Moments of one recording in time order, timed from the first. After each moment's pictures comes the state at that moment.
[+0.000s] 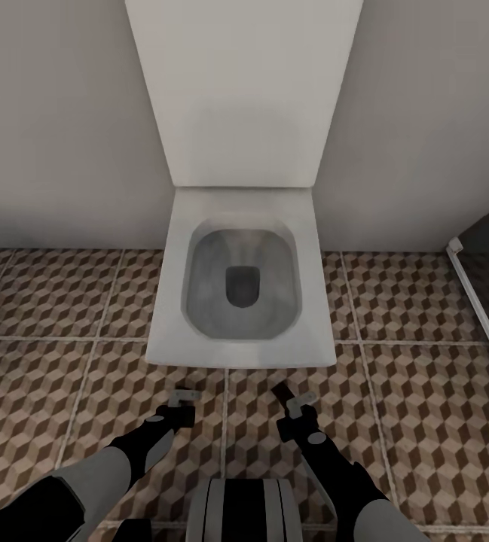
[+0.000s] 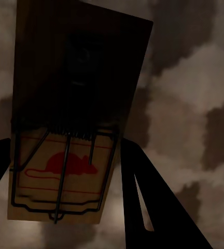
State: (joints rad) left arm -0.82 -0.04 -0.66 -0.16 0.63 0.00 0.08; right arm -0.56 0.09 0.26 -0.61 0.11 0.15 -0.05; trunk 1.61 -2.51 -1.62
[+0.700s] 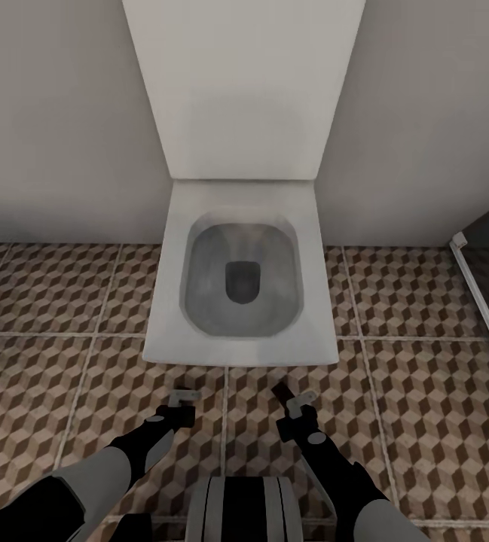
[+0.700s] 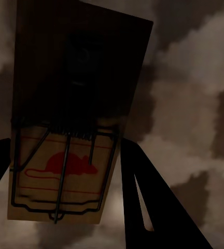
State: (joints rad) left arm -0.82 -0.04 -0.66 -0.16 0.63 0.00 0.08; right arm -0.56 0.09 0.26 -0.61 0.11 0.15 -0.05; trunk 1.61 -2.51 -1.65
